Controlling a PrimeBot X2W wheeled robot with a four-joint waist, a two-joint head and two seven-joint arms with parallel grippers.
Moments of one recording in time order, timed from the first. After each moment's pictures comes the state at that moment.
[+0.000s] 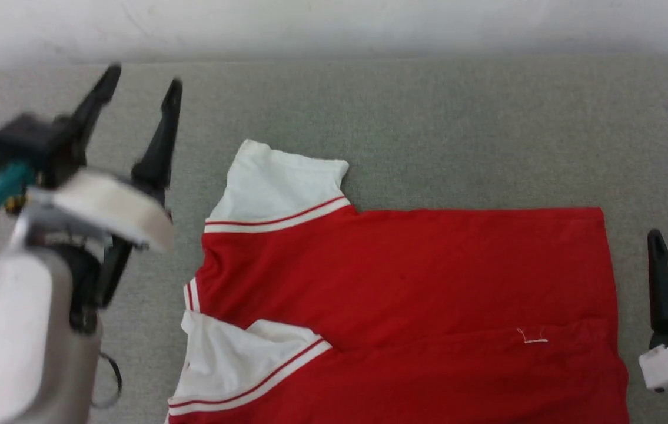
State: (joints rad) left arm -0.36 0.34 -0.09 -0.22 -0.31 -0.05 0.19; right arm 0.10 -0.05 -0.27 -0.32 0.24 0.13 0.19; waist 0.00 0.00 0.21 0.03
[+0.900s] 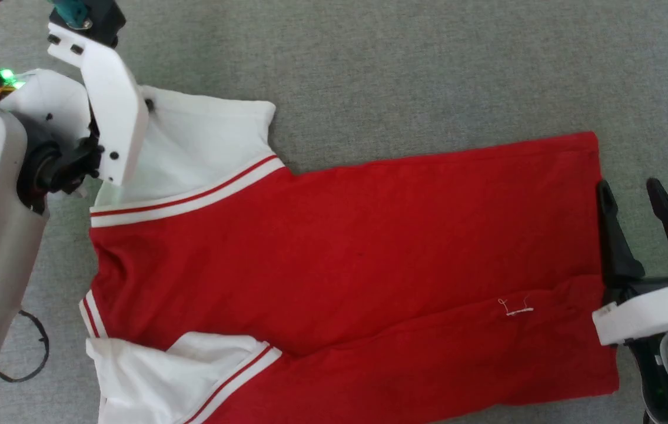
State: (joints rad) left arm -0.91 0.59 -0.47 0.24 -0.59 -0.12 0.92; right arm -0.06 -0.05 -0.14 -0.24 0.22 0.13 0.12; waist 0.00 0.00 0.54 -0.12
